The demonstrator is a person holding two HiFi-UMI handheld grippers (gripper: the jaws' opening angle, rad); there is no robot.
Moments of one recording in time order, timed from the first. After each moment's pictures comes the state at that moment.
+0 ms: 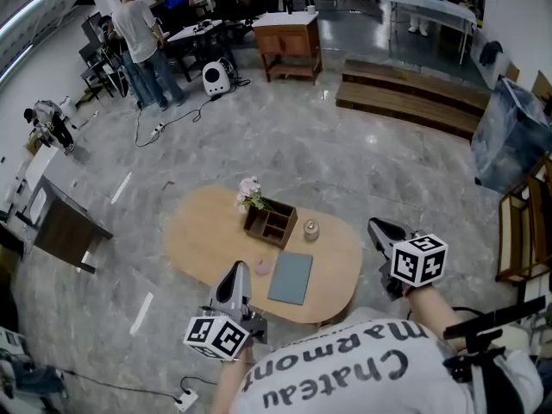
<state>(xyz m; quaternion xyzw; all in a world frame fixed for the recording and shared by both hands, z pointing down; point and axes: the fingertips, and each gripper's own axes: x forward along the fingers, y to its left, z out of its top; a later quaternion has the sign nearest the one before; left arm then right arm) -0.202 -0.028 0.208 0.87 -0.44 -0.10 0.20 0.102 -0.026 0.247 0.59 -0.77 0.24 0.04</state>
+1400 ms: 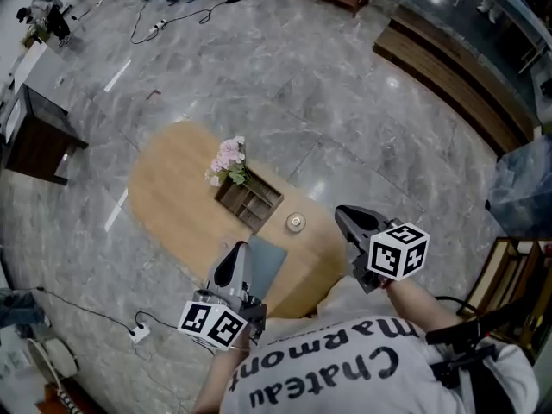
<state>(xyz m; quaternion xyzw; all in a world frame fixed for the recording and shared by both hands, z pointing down) -0.105 -0.192 0.325 0.79 -0.52 -0.08 0.31 0.094 -0.249 0.371 0.40 -0.83 0.37 0.11</state>
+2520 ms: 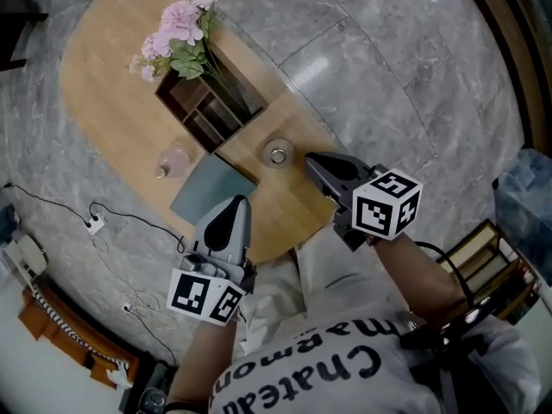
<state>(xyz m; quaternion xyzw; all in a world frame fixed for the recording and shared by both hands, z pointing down) -0.043 -0.206 0.535 0.72 -0.57 0.05 0.39 0.059 -0.267 0.605 0.21 -0.81 0.50 0.21</state>
